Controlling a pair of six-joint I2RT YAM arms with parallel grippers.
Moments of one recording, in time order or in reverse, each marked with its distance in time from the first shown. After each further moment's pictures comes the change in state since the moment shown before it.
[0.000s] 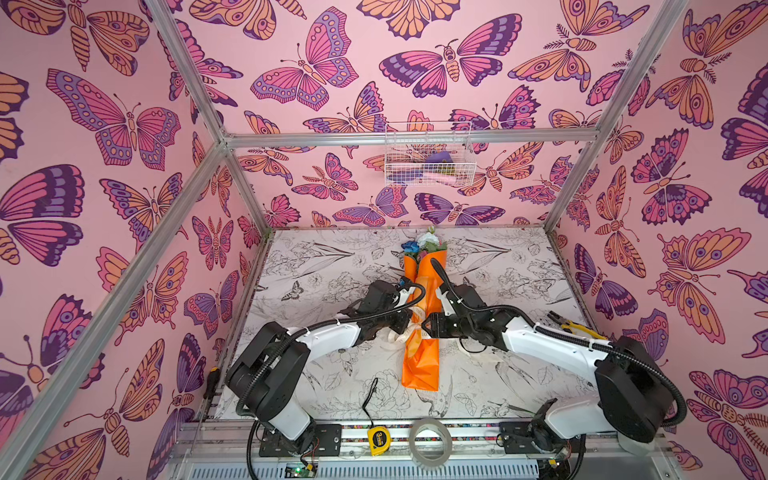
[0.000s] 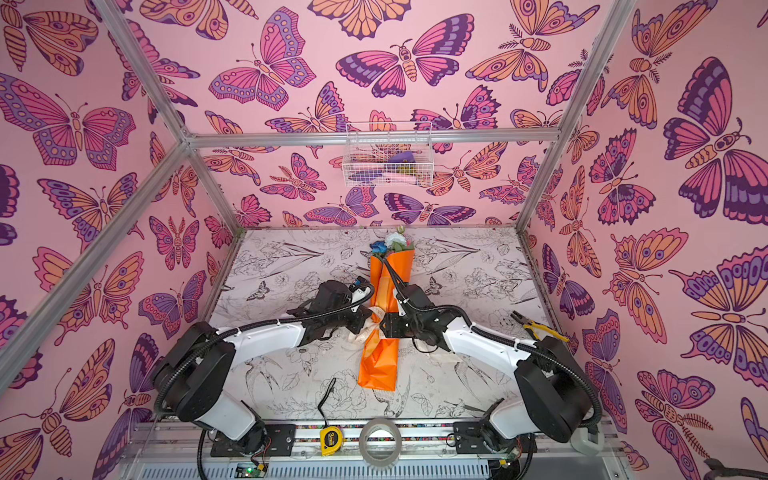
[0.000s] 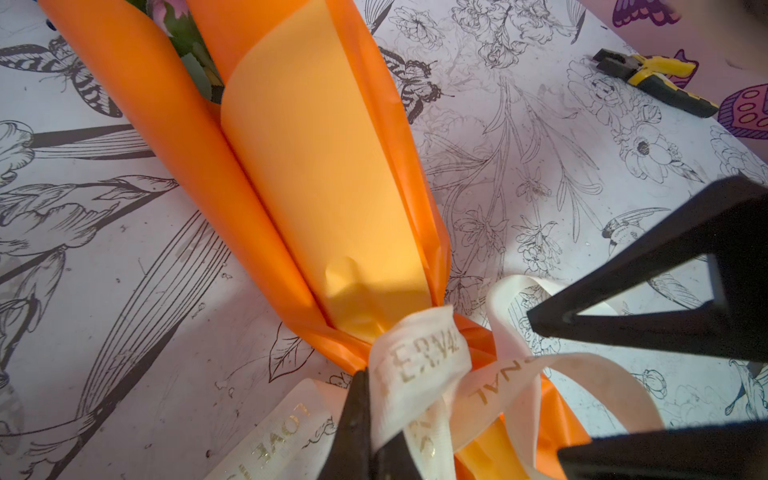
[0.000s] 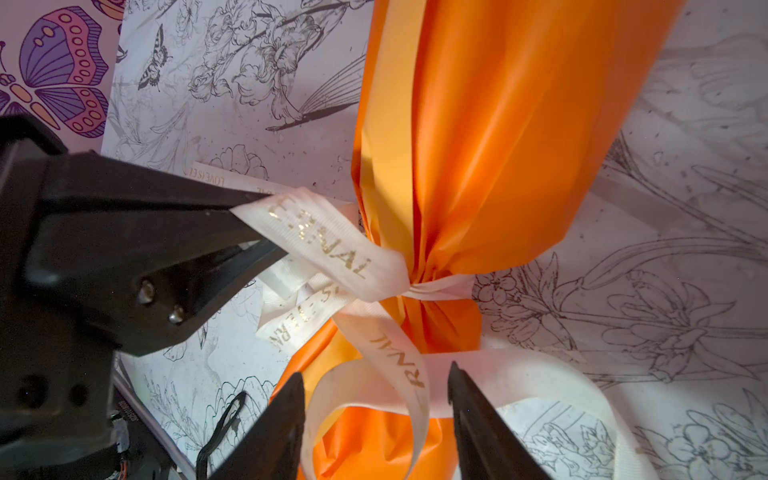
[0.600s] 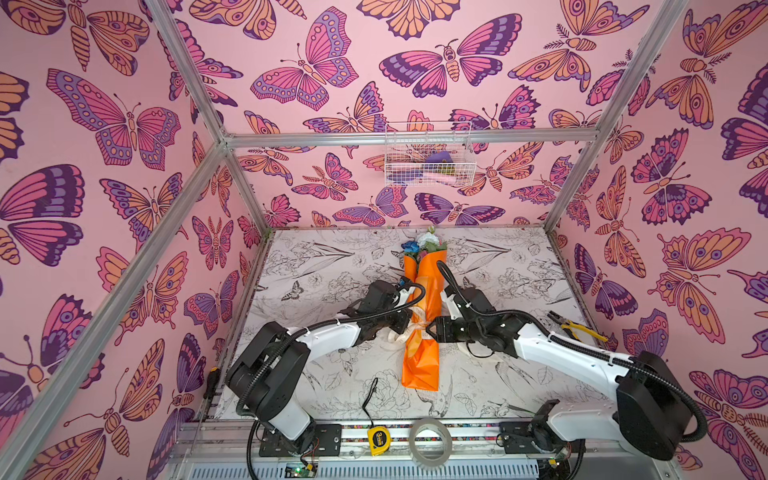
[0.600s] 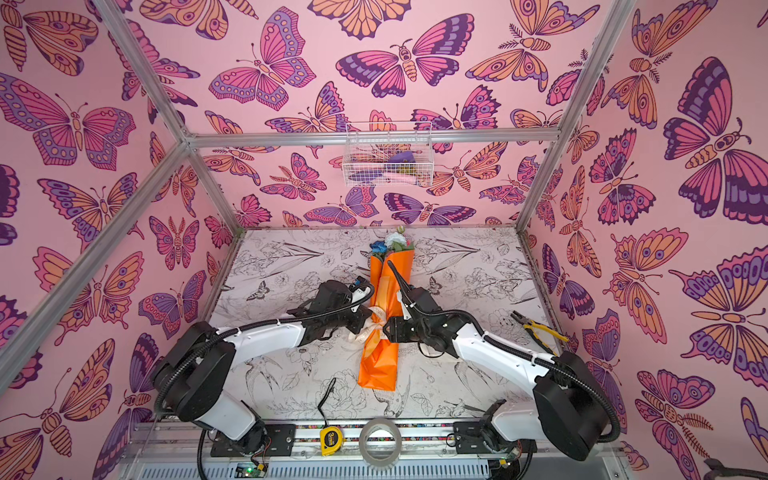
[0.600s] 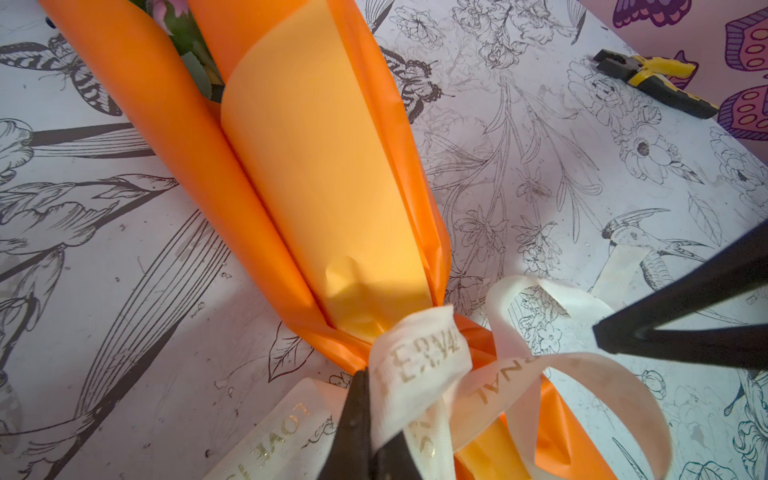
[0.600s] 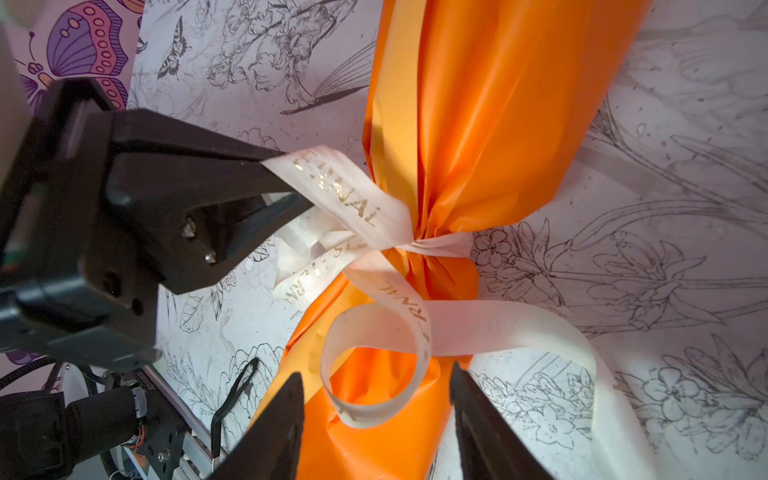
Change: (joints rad) left arm 0.000 0.001 0.000 0.000 0.000 -0.003; right arm 0.008 -0.105 -0.039 -0.059 -0.014 -0.003
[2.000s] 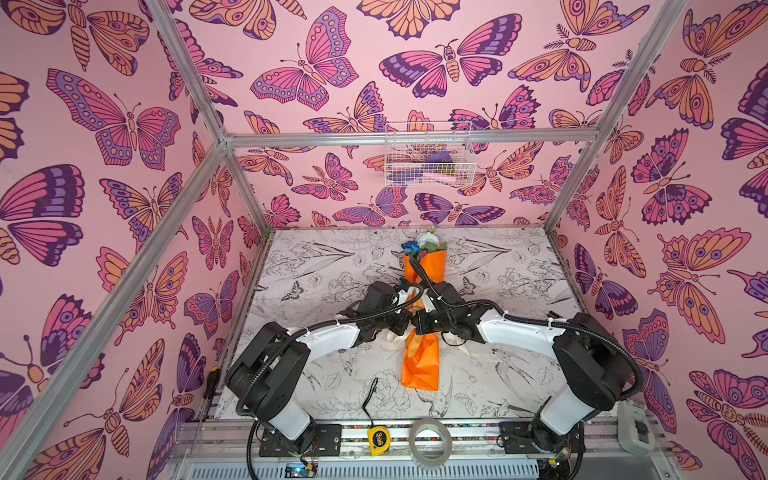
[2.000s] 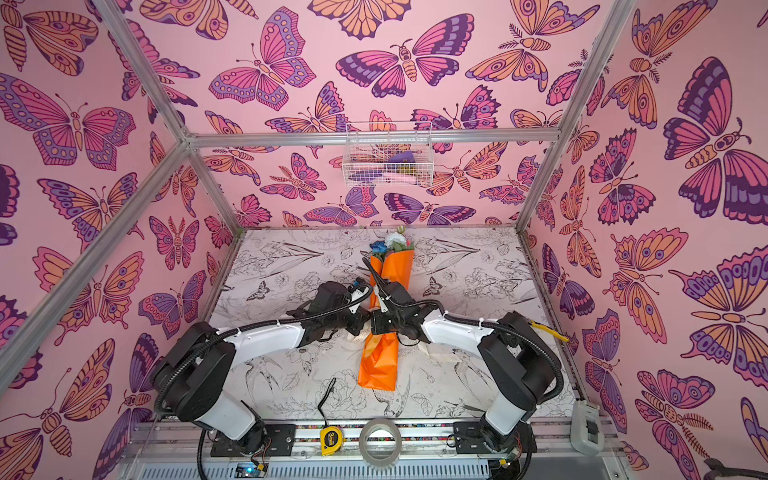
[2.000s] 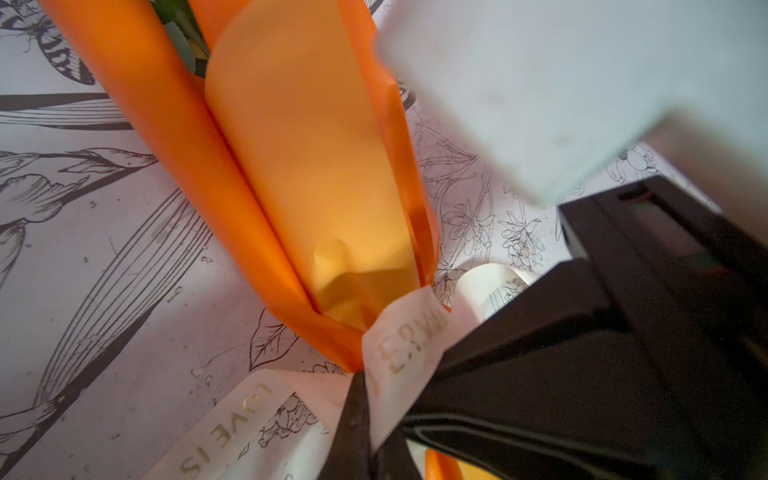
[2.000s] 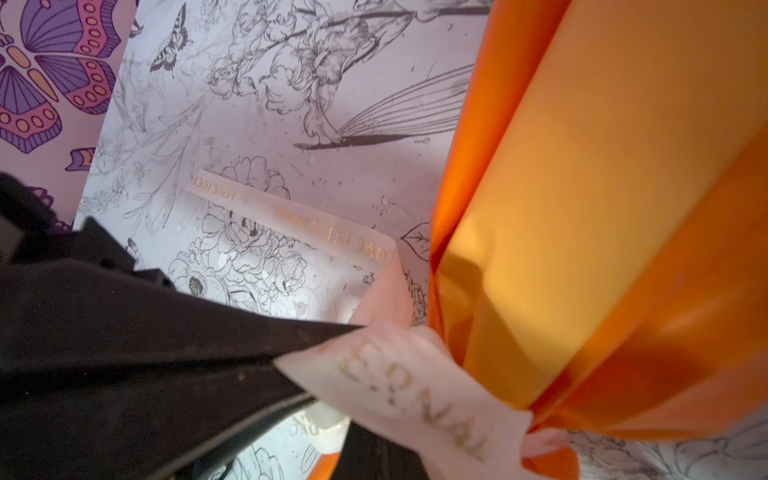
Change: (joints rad) left arm 0.002 -0.006 -0.016 0.003 0.041 -0.053; right arm 0.042 0.325 0.140 0.224 0.029 -0.074
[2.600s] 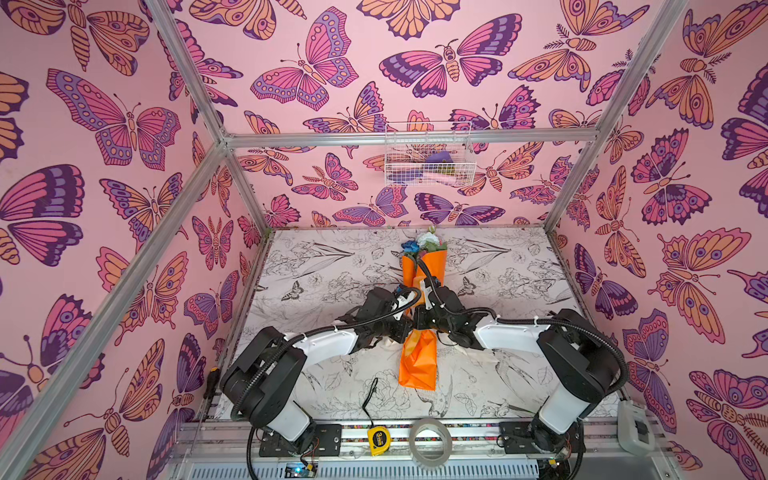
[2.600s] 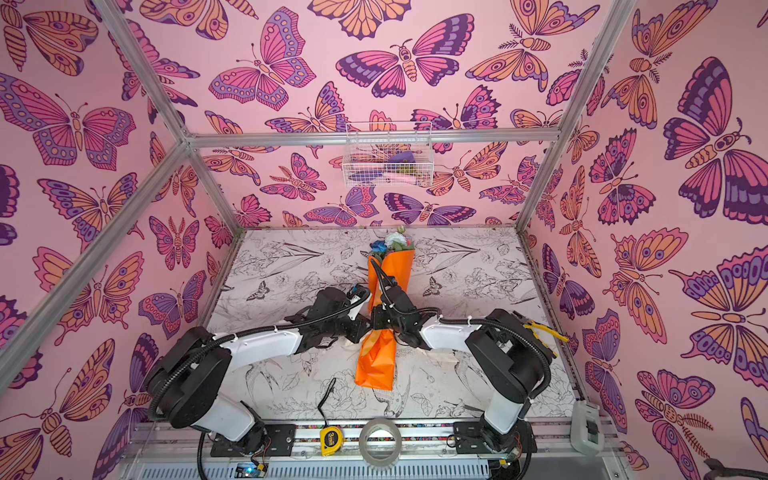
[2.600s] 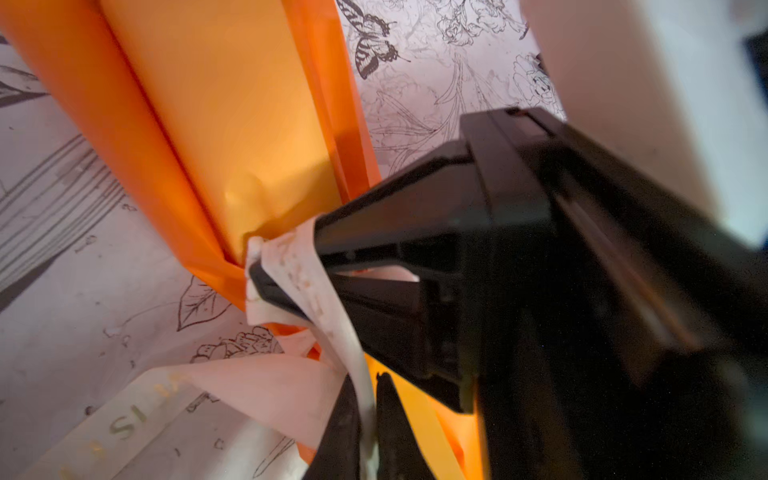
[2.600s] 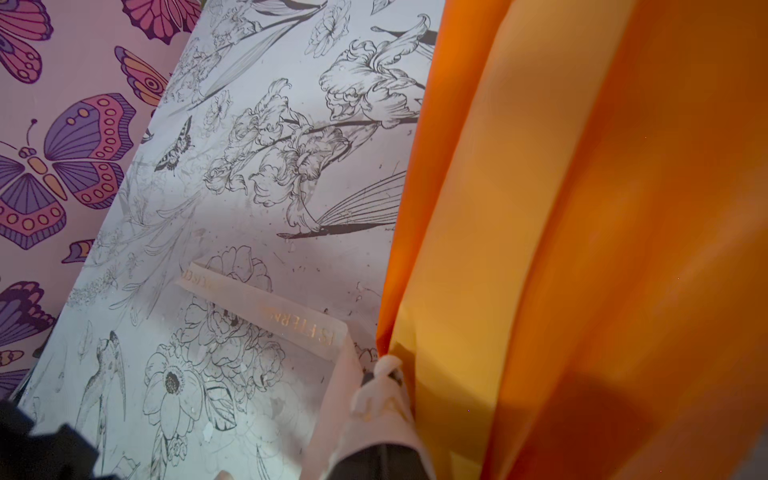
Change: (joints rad) left arm -0.024 -0.035 -0.061 0.008 0.089 -0.106; right arm 0.002 0.063 -0.091 0.325 0.137 0.071
